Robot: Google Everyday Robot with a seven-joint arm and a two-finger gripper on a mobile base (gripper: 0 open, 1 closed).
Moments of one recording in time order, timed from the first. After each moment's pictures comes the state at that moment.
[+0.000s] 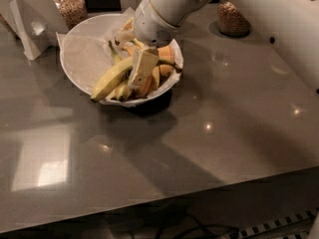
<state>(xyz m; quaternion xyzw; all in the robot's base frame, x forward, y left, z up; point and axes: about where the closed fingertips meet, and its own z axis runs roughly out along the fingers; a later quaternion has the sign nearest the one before) 0.579 0.062 0.938 -0.77 0.54 0.14 0.30</state>
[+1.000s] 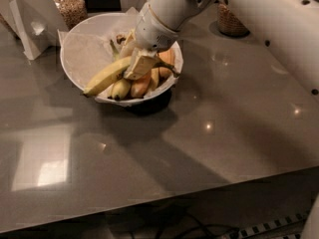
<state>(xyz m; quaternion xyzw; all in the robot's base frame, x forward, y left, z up) 0.579 0.059 0.924 -0.77 0.55 0.14 0.28</state>
